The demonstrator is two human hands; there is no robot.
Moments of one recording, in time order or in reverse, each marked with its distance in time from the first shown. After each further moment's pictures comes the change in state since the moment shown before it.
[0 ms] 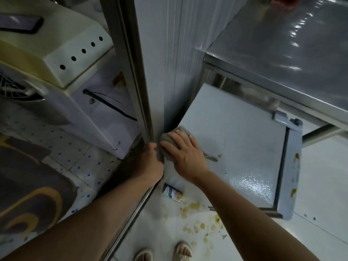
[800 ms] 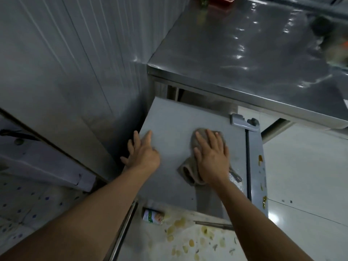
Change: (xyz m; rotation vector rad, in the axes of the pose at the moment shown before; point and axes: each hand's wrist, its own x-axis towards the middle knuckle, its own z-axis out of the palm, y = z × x) left_hand 0.089 0.099 0.079 0.465 -0.040 0.097; right_hand -0.042 0.142 -0.008 0.144 0.183 0.743
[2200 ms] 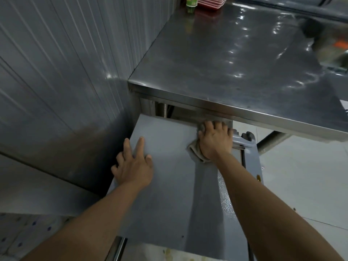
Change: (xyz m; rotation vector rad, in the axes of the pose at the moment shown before) left_hand 0.043 0.024 0.009 0.208 0.086 0.080; right_hand 0.124 0.034 -0.020 -0.127 0.041 0.129
